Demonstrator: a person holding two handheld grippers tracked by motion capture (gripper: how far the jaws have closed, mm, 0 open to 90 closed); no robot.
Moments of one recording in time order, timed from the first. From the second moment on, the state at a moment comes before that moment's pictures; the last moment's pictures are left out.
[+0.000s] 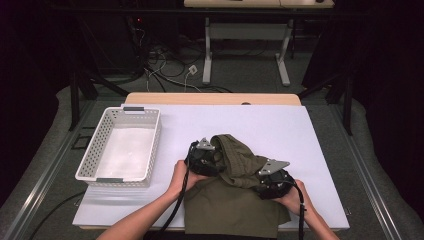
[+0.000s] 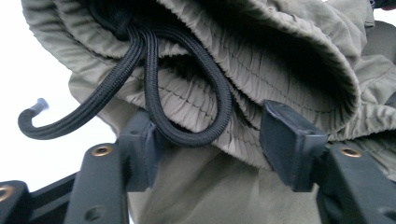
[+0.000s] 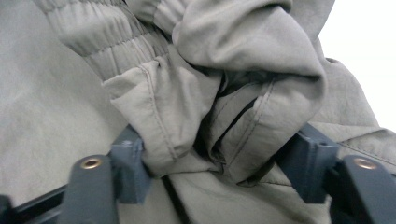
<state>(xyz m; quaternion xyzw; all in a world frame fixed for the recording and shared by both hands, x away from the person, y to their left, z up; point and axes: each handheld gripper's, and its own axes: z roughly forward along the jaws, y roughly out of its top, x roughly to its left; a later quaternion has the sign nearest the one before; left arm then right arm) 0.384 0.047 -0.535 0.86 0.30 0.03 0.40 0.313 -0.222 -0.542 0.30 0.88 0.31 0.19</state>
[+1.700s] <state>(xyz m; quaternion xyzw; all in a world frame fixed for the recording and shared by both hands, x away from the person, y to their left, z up) 0.336 0.058 -0.533 0.89 0.24 0.03 0.39 0.336 -0.238 -0.538 0.35 0.85 0.31 0.24</state>
